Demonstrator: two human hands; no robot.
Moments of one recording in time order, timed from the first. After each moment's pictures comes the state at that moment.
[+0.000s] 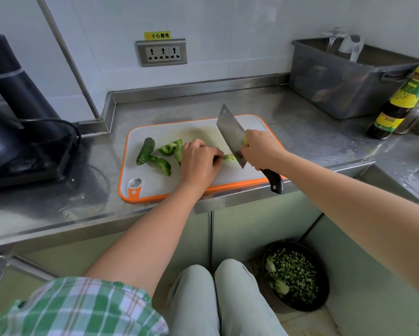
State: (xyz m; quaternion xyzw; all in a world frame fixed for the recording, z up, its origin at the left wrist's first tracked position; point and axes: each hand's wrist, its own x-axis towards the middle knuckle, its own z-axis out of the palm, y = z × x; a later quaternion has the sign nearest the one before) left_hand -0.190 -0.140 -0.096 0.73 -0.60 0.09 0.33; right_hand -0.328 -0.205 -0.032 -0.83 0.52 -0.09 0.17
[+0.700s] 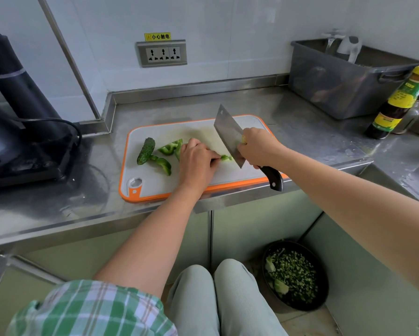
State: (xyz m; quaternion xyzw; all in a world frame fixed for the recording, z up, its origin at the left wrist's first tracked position) left_hand -0.183 -0.143 -0.107 0.72 -0.61 0.11 0.30; right_hand -0.326 -0.199 -0.023 -0.83 0.52 -0.07 0.19
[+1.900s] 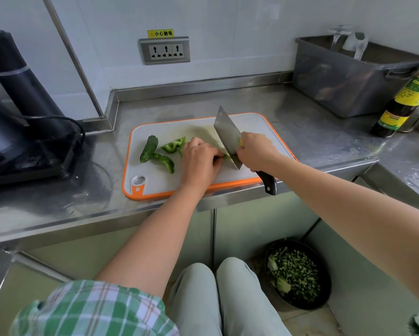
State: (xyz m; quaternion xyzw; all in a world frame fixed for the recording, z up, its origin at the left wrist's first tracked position) left_hand -0.185 -0.138 -0.104 0.72 -0.61 0.10 0.33; right_hand -0.315 -0.193 -0.039 -0.83 0.53 -0.08 0.17
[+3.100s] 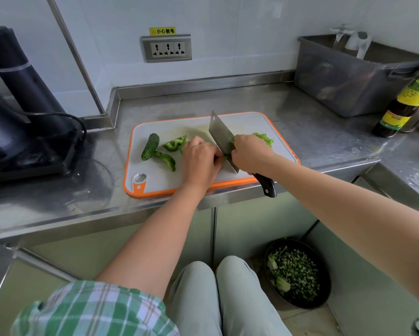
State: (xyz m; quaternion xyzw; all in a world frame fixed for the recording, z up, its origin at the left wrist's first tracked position) left_hand -0.189 -0.130 -0.098 0.73 -0.59 0.11 0.32; right_hand -0.306 -0.180 -0.035 -0.85 0.50 -0.03 0.13
